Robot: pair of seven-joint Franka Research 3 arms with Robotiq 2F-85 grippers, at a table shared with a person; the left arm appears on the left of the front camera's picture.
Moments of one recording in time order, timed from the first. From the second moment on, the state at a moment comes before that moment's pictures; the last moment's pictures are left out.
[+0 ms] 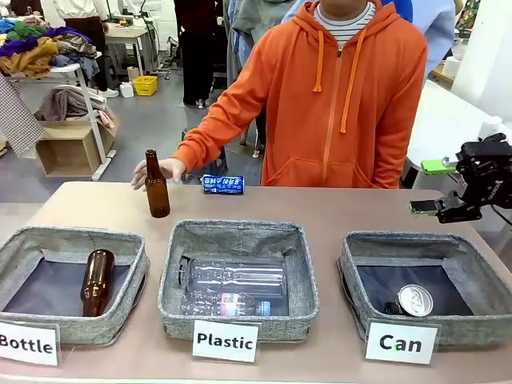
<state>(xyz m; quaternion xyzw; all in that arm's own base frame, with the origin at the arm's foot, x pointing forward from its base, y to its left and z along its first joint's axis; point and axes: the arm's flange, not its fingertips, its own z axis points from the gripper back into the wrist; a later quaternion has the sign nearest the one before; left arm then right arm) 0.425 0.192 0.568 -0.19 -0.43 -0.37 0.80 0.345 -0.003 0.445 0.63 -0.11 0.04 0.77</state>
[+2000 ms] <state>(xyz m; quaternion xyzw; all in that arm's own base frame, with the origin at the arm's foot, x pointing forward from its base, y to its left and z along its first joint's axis) 0.378 0.214 0.563 -0.23 -0.48 -0.23 0.82 0.345 -0.003 0.445 0.63 -0.11 0.04 0.77</state>
